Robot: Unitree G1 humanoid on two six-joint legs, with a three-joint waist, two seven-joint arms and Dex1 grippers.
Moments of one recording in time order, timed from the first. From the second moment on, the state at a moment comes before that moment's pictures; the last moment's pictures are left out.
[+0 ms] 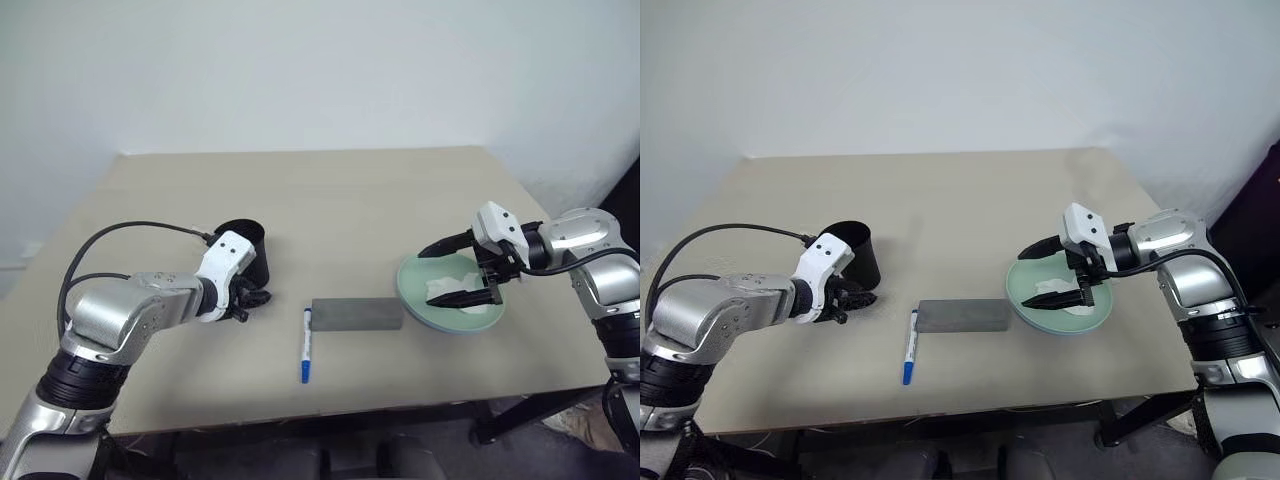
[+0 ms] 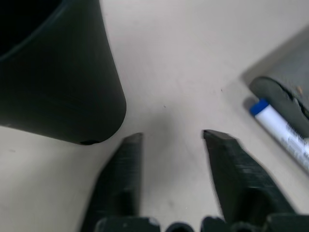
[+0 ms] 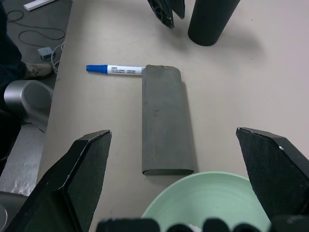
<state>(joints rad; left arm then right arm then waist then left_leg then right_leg) -0.44 0.80 -0.08 -0.26 -0.64 1.26 -0.37 -0.66 -0.79 0.18 0.09 0.32 0.32 1.50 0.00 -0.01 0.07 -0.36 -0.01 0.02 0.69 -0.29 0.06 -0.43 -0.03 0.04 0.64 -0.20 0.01</state>
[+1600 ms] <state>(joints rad) -0.41 0.78 -0.17 -0.31 -1.71 1.48 0.56 -0.64 -0.78 0.18 0.06 0.32 0.33 1.48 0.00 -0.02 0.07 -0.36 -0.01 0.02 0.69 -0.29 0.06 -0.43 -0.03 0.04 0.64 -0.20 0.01</state>
